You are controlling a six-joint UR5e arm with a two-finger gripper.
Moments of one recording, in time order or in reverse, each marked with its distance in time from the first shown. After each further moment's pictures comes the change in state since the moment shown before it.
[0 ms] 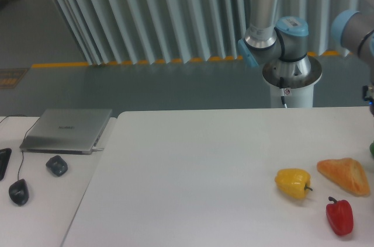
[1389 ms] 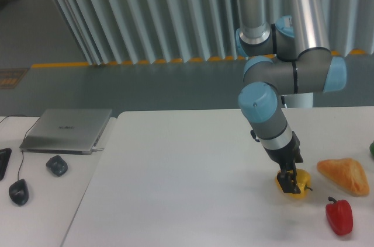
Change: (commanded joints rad) arm -0.327 -0.166 -0.025 0.121 0.174 -0.132
